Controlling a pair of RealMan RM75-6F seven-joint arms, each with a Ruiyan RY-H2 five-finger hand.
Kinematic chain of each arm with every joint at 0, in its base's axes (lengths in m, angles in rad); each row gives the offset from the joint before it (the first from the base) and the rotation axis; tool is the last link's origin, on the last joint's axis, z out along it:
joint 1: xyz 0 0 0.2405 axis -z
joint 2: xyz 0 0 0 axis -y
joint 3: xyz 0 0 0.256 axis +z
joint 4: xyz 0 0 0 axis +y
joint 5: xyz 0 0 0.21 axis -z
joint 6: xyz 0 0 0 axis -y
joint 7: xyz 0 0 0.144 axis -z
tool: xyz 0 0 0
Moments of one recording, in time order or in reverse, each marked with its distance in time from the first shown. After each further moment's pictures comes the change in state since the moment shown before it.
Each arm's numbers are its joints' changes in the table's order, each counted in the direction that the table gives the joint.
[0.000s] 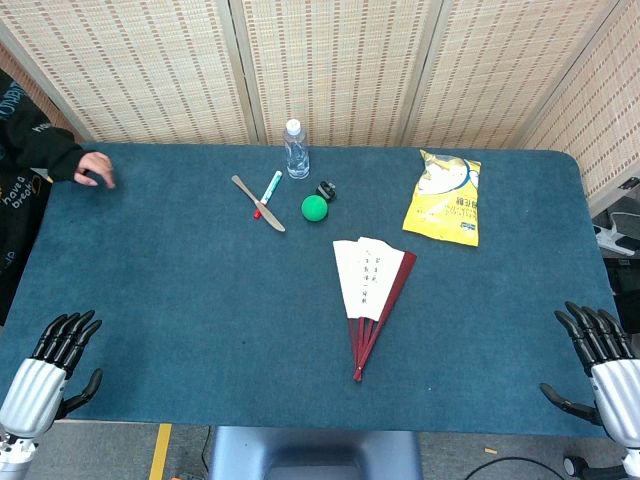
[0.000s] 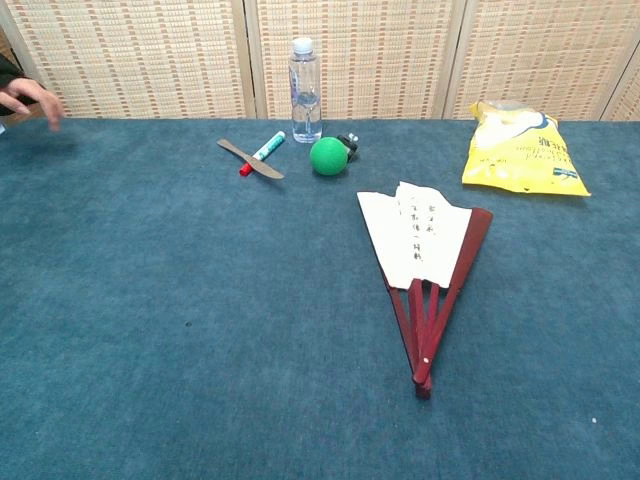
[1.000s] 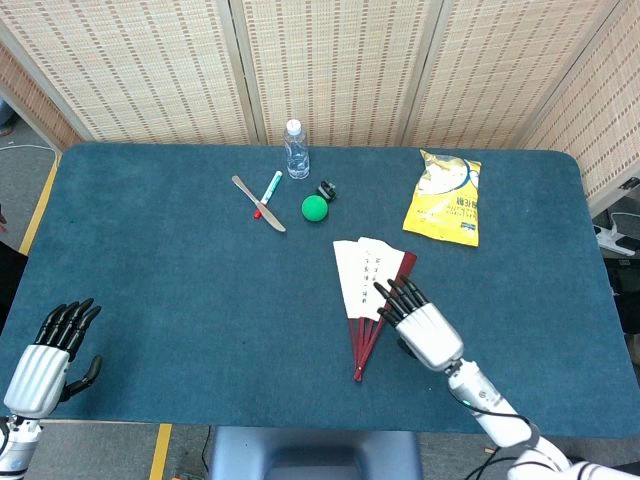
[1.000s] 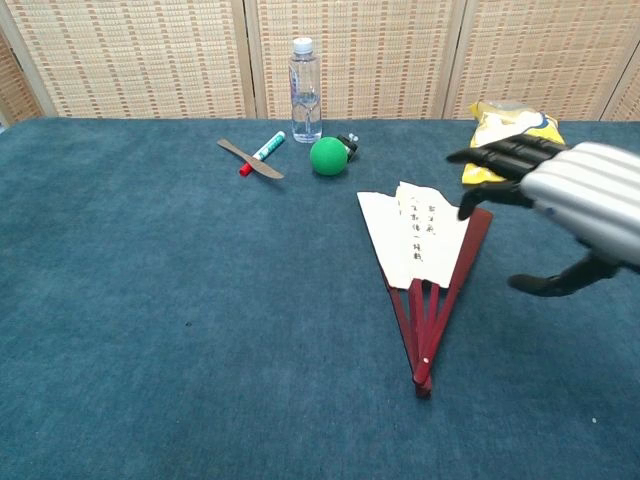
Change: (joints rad) left arm 0.034 0.016 -0.034 0.015 0.091 0.107 -0.003; right arm -0.448 0.529 0.154 0.237 0.009 0.521 0.476
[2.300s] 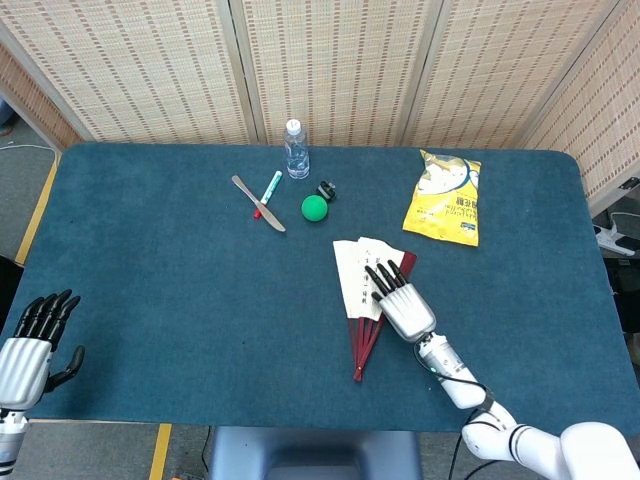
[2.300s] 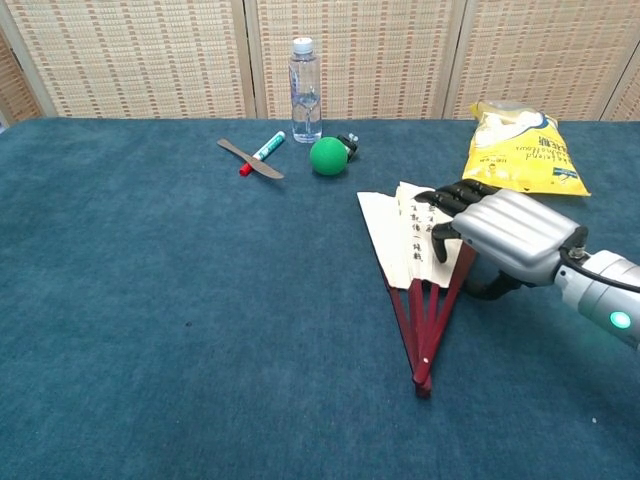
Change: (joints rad) left arm 0.001 -0.016 -0.036 0.013 0.071 0.031 -0.013; right arm -0.156 0.320 -0.023 0.534 -0.149 0.018 -0.106
